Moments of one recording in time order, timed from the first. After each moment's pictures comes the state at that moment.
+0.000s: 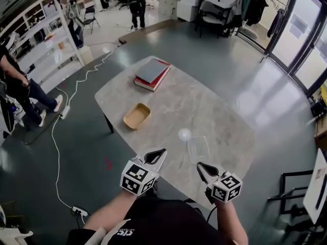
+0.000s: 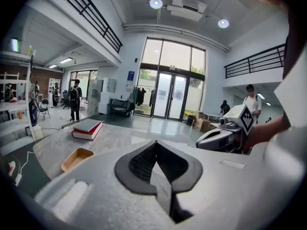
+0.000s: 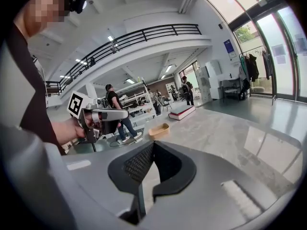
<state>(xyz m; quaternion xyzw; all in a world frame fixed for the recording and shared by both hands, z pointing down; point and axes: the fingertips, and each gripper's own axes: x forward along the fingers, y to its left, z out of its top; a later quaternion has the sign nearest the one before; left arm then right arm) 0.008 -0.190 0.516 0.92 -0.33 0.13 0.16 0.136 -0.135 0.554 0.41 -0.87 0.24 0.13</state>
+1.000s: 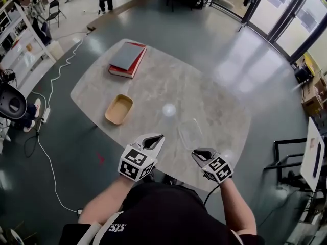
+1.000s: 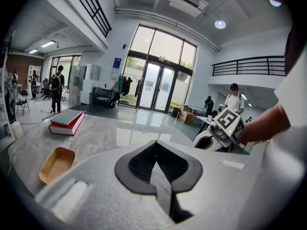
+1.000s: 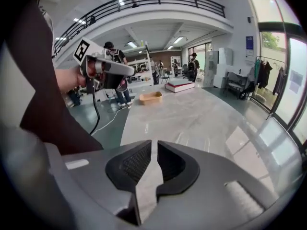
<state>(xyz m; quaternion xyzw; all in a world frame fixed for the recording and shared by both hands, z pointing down) 0.039 -0.233 0.554 0.94 -0.22 0.17 0.18 0.152 -0.142 0.645 0.38 -0.83 0.22 0.35</state>
